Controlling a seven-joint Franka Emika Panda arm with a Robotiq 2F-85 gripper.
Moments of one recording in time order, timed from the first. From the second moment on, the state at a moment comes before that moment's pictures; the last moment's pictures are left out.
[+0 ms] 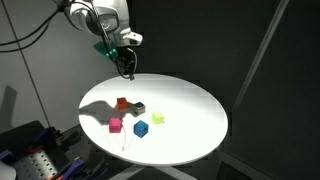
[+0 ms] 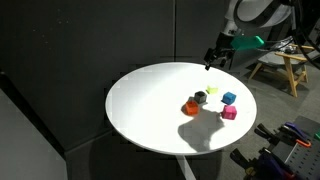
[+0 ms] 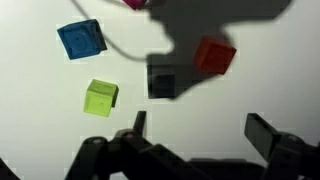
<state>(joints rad) -0.02 -0.06 0.01 -2.41 0.06 2.54 0.16</state>
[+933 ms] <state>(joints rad) -0.02 0.22 -0.01 -2.15 -0.01 2.43 0.25</state>
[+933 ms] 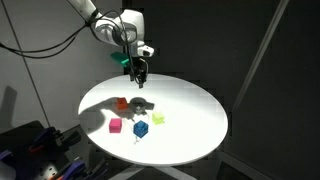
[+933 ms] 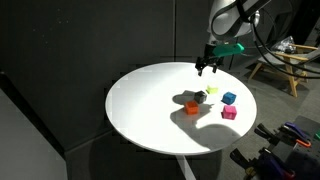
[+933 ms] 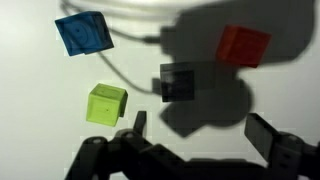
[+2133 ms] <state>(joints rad) -0.01 0.42 -0.05 -2.04 -0.01 2.44 0.25</state>
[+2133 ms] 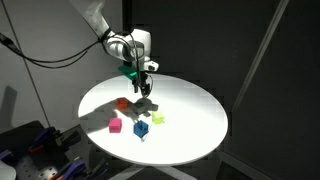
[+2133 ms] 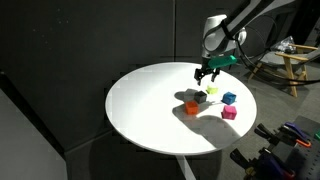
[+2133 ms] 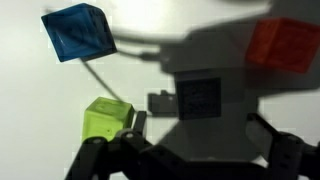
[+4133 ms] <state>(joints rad) 0.01 0.59 -0.05 -2.02 -0.01 2.57 0.23</state>
